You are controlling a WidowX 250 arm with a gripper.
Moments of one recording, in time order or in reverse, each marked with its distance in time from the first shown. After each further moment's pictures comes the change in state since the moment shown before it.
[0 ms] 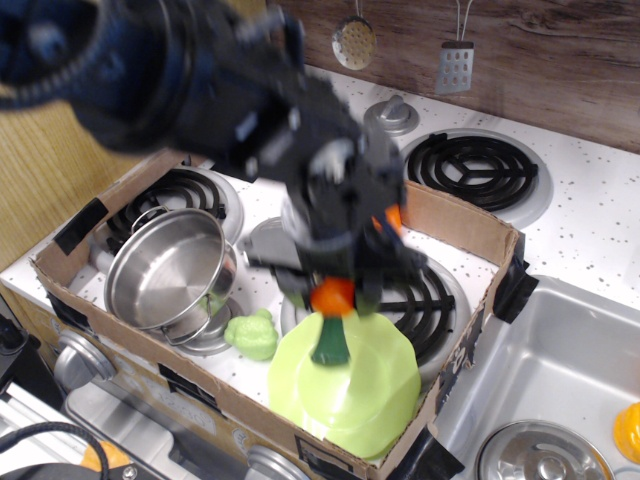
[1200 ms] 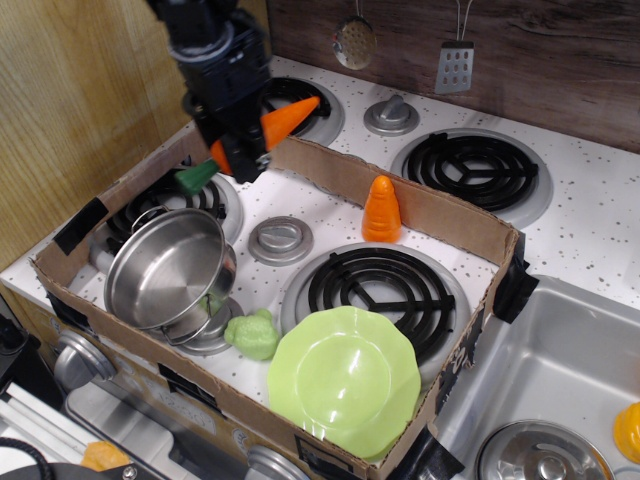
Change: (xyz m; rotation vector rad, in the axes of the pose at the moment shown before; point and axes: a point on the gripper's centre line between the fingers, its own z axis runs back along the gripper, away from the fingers) arm 0.103 0.096 -0.037 -0.079 0.109 -0.782
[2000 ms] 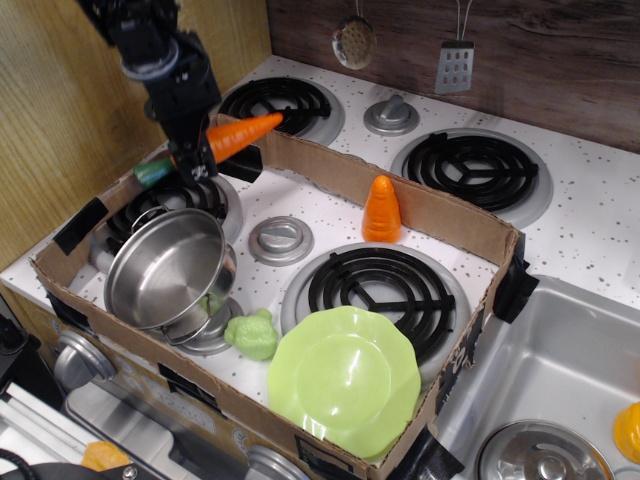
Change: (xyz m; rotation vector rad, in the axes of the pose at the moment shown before) arm -0.022 0.043 -0.030 0.019 -0.026 -0.207
